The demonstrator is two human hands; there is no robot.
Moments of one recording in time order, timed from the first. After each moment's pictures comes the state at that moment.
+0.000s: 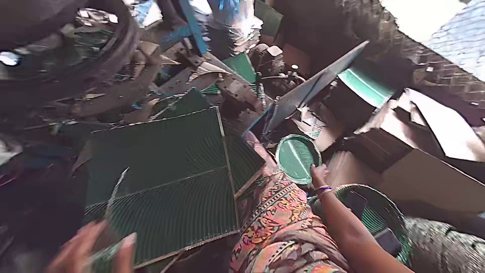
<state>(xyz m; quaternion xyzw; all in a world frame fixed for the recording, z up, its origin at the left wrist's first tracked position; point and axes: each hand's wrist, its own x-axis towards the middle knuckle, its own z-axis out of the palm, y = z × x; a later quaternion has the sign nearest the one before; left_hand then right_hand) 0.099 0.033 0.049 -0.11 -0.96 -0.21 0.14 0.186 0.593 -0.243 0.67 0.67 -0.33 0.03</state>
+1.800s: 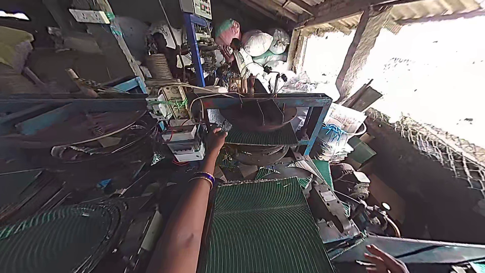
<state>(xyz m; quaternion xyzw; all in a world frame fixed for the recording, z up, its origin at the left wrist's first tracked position) -0.264 -0.036 0.102 0.19 -0.78 -0.55 0.23 0.025 0.473 0.021 -0.05 0.81 -0.48 -0.33</state>
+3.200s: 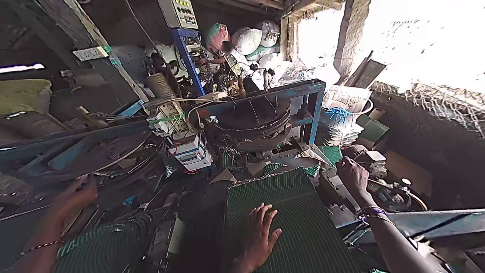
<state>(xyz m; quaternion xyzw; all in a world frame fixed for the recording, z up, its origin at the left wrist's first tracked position) -0.018 0.110 -0.028 -0.16 -0.97 -0.17 0.09 -0.205 0.465 0.033 0.09 0.96 -0.19 -0.21</state>
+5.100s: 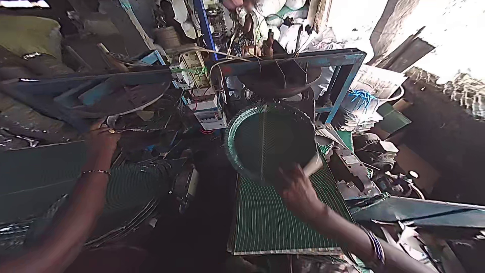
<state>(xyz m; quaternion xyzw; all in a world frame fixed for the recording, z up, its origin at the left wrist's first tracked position) 0.216 -0.012 0.158 0.40 -0.89 -0.21 -0.02 -0.018 0.249 0.096 -0.44 0.86 -0.10 -0.25</state>
